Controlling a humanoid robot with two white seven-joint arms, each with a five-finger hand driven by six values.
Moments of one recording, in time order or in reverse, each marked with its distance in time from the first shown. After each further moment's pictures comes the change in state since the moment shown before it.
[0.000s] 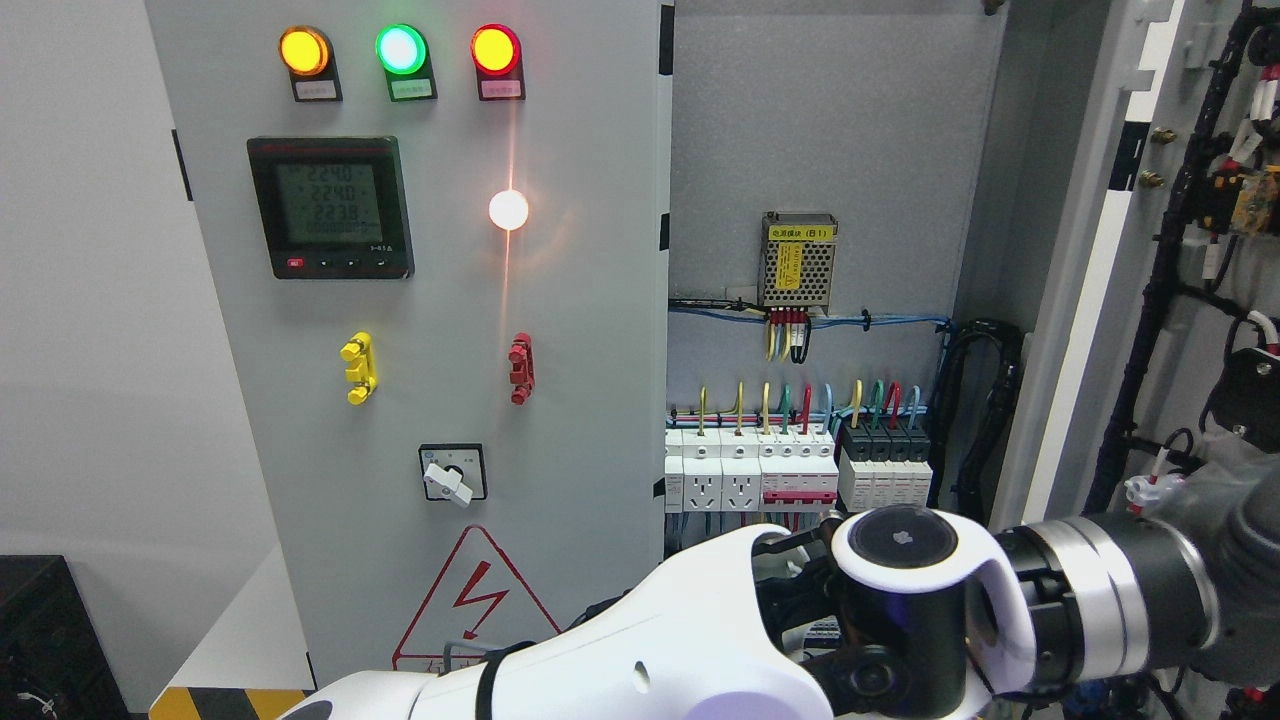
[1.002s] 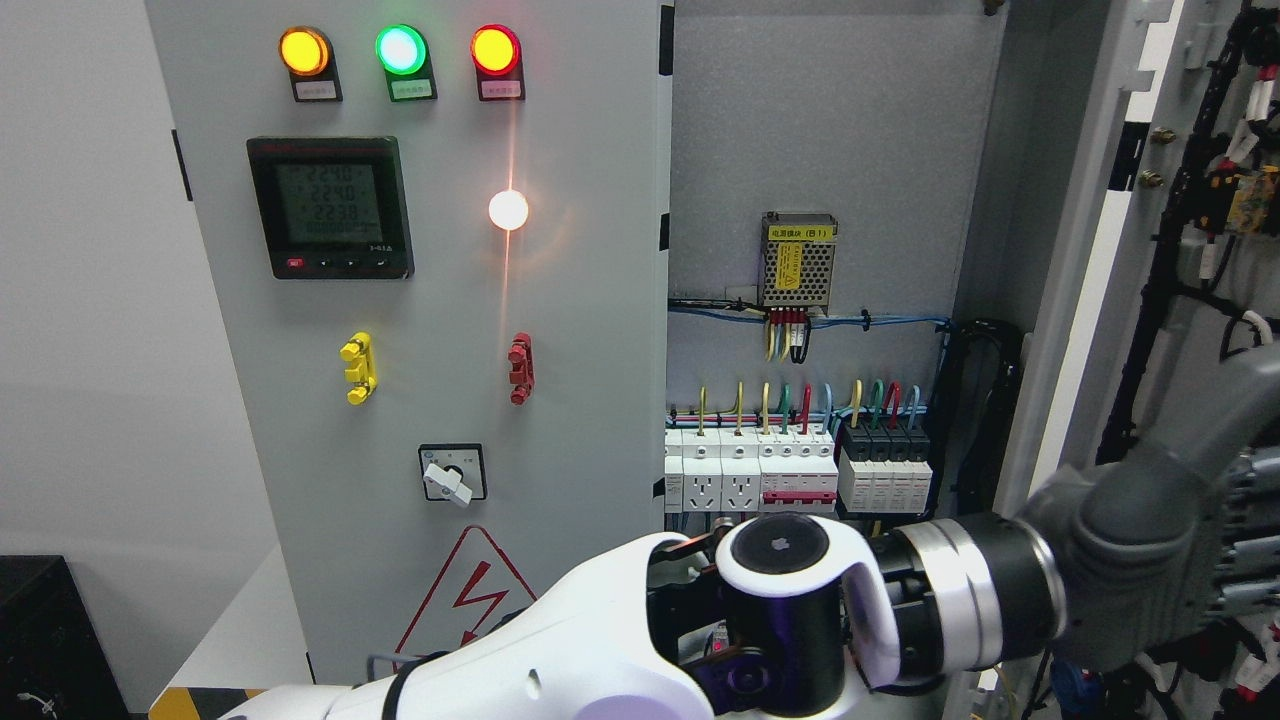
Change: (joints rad) left arm 0.107 0.205 0.027 -0.169 0.003 -0.004 0.006; right arm 0.000 0.000 0.000 0.000 0.000 0.000 0.000
